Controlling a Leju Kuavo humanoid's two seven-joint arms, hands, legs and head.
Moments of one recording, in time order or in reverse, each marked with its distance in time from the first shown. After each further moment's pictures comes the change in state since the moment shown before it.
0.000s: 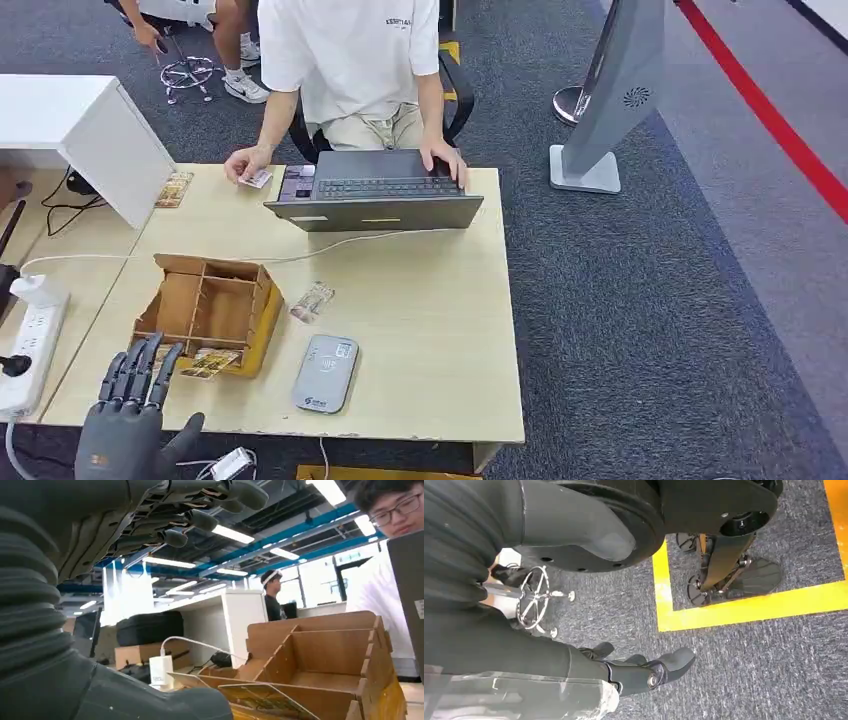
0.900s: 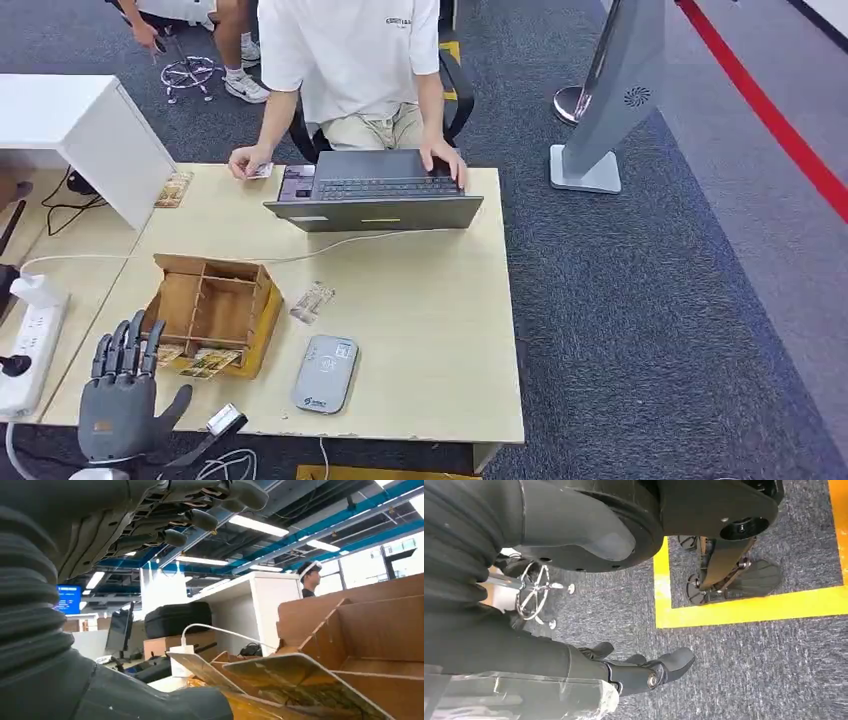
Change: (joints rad) left arm -0.171 -0.237 0.267 0.244 -0.011 0.000 -0.236; right arm -0.006 0.001 0.007 0.000 0.039 0.008 -0.002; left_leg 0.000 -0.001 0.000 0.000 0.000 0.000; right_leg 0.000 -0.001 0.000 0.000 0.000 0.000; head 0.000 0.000
